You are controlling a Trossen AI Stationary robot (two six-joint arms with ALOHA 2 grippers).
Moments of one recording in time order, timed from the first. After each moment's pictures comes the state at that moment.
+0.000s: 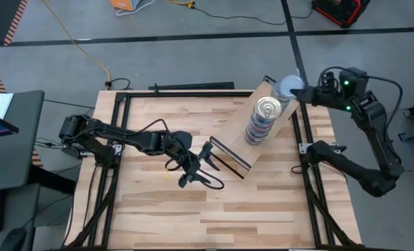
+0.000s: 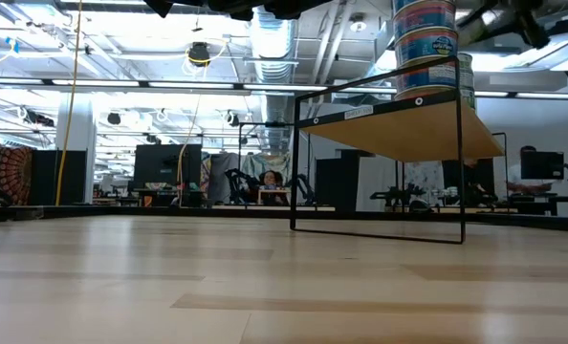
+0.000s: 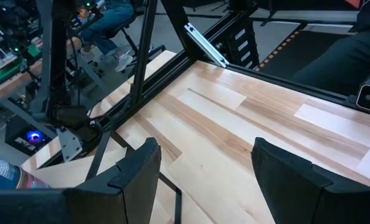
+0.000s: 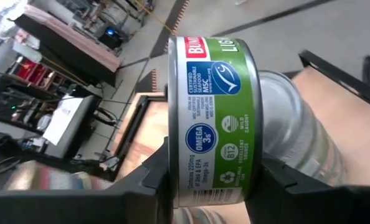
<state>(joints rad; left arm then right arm) -0.09 1.54 1.11 0.11 0.35 0.61 -1.11 0.69 1.15 -0.90 -0.43 0.59</state>
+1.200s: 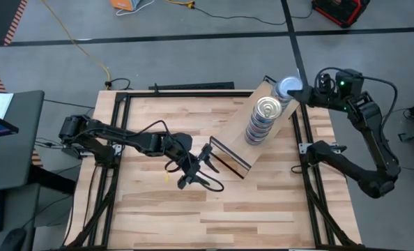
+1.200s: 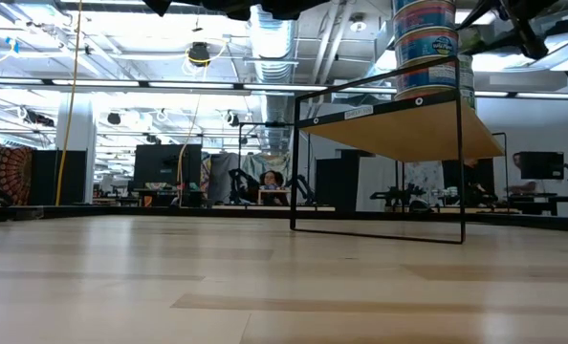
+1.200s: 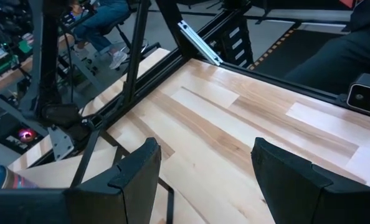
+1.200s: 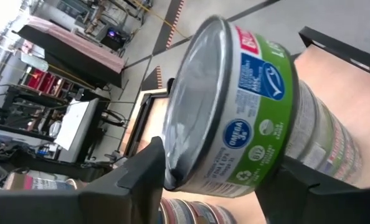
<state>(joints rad) -0.11 1.54 1.11 0.09 0.35 0.60 -1.14 0.67 1.07 -0.86 -0.48 0.67</state>
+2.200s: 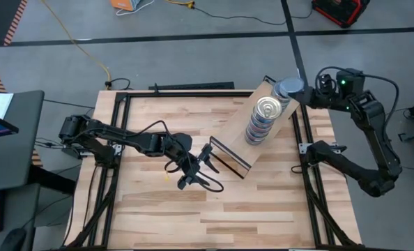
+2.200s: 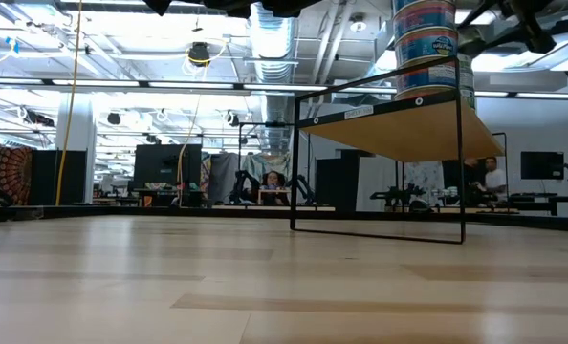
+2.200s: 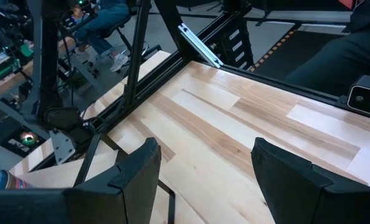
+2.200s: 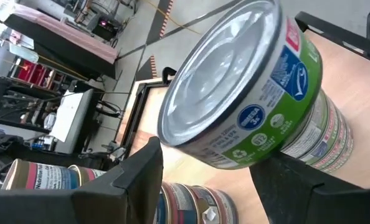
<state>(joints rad) -0.11 1.54 1.11 0.10 0.35 0.61 -1.14 0.70 1.13 -0.96 -0.49 0.65</state>
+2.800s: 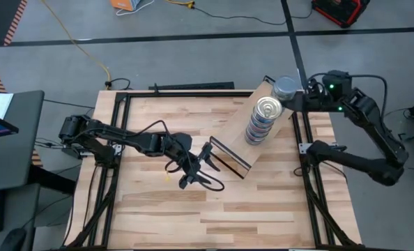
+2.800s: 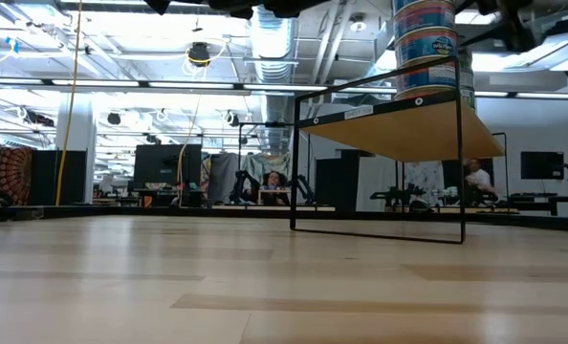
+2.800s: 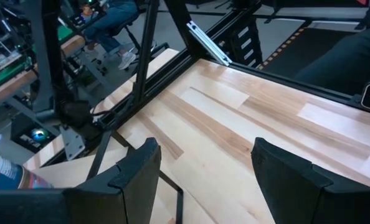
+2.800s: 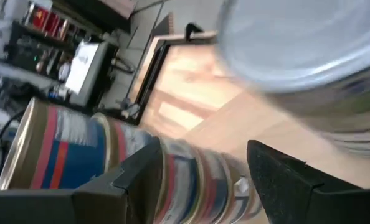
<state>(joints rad) -0.11 1.54 1.11 0.12 0.32 0.61 -0.85 0.73 1.13 -0.93 -0.41 0.71</state>
